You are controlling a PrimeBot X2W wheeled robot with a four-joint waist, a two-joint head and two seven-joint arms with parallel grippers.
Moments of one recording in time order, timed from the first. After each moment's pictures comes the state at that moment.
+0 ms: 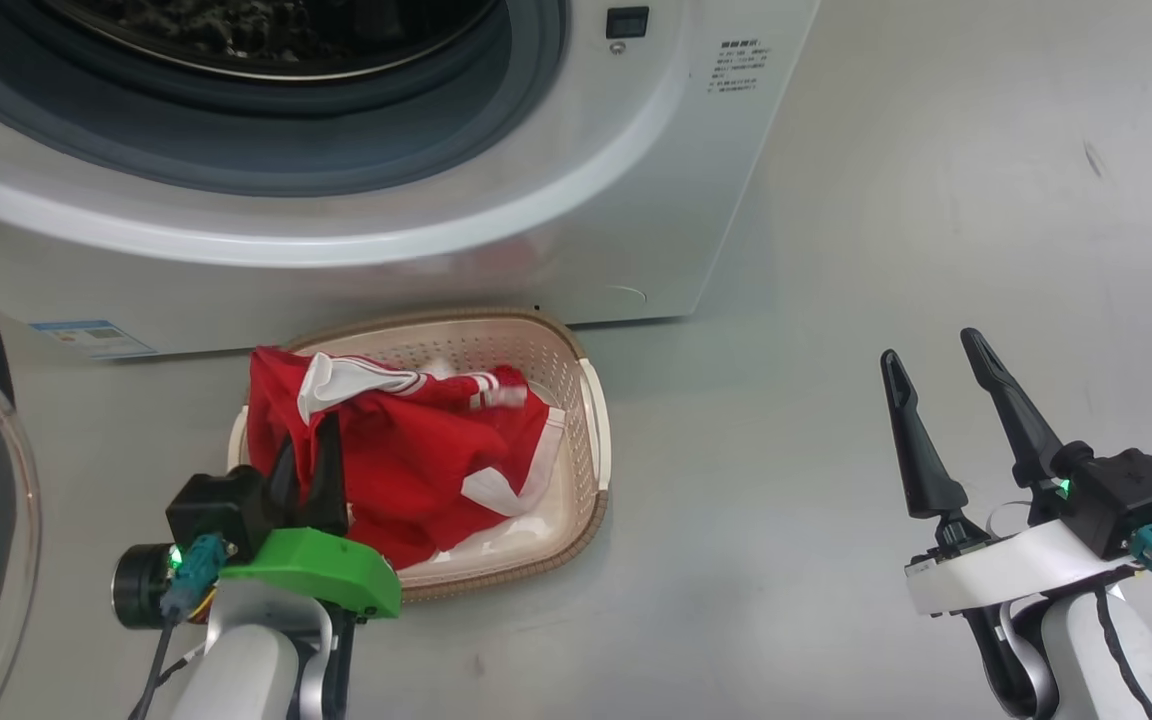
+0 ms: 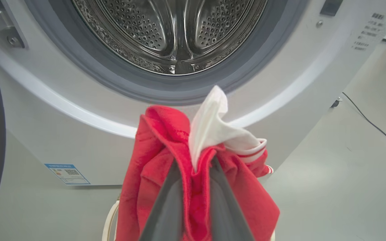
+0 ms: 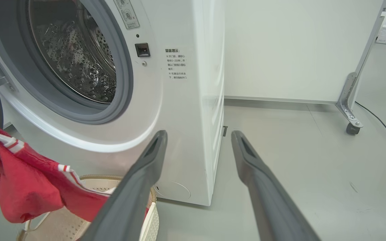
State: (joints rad) left arm -0.19 0.04 -0.29 0.22 -0.42 0.12 -0.19; right arm -0.06 -0.13 0.15 0.02 0.27 0.12 -0.24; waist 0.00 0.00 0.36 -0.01
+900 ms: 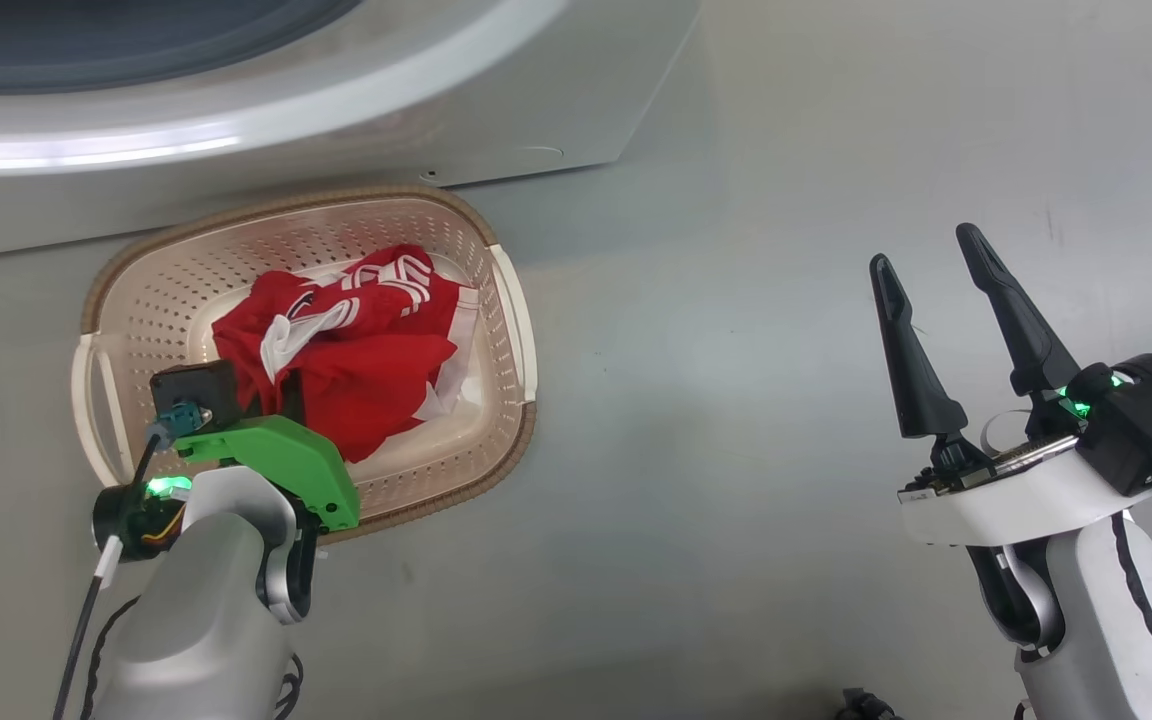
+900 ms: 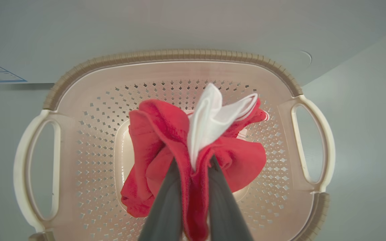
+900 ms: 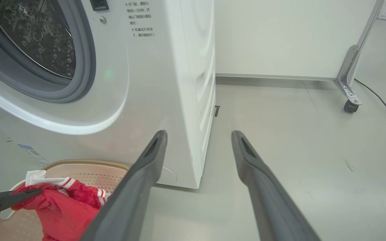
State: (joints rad) left arm -0.54 0.03 -0.30 0.79 -0.55 0.12 -0.11; right arm -0.18 -0.16 0.21 -0.06 0.31 0.12 -0.24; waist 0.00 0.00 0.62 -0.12
